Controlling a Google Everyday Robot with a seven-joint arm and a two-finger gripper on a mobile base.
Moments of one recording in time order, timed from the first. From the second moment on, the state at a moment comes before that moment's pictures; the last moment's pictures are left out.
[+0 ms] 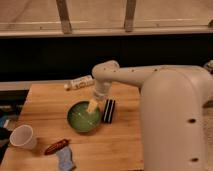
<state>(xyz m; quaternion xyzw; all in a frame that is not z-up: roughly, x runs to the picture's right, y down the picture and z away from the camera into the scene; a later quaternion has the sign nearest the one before) -0.053 0.104 0.835 -0.39 0.03 0.33 0.86</state>
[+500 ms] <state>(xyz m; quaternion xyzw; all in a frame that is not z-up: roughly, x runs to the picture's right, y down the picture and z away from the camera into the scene) -0.066 0.115 0.863 -0.41 0.02 0.33 0.85</state>
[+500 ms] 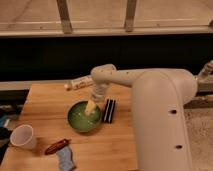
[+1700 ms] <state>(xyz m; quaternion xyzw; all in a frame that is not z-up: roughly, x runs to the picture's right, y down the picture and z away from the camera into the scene) -0.022 0.154 0.884 -0.44 0.05 0.37 0.82</state>
